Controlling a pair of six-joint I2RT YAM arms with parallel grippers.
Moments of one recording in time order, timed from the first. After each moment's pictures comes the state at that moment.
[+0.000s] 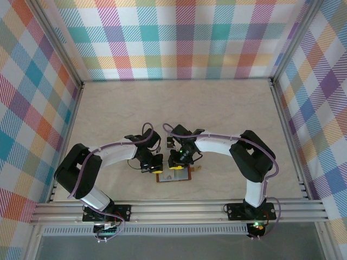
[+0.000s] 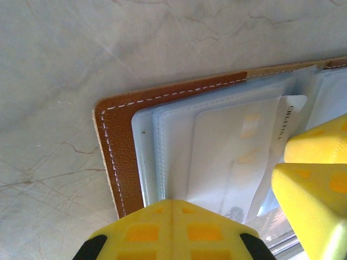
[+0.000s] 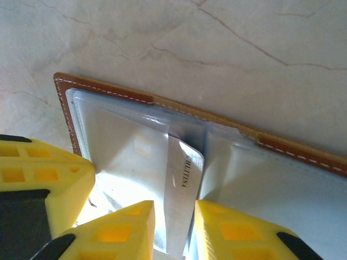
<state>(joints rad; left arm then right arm) -0.63 1.57 0.83 -0.64 0.40 -0.71 0.84 1.85 1.14 -0.59 -0.46 0.72</state>
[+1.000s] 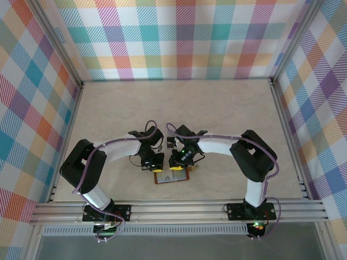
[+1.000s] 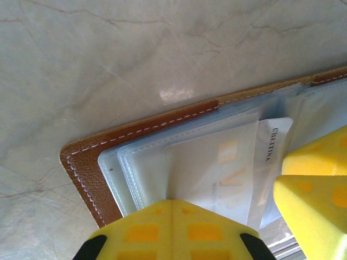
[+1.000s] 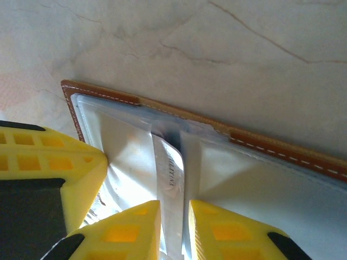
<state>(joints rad) -0.64 1.65 0.91 -0.73 0.37 -0.65 0.82 1.85 1.07 -0.47 -0.56 0.75</state>
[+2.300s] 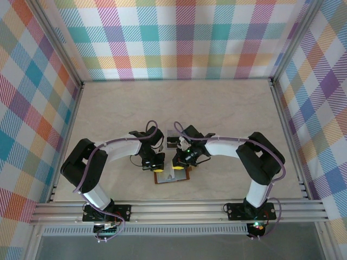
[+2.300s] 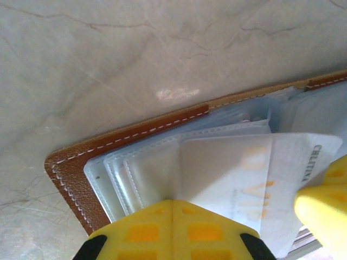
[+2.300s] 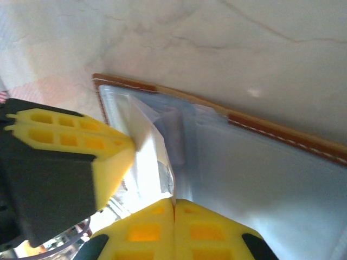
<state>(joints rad) -0.64 1.65 0.91 -0.71 0.38 -0.65 0.76 1.76 0.95 -0.35 -0.64 0.80</state>
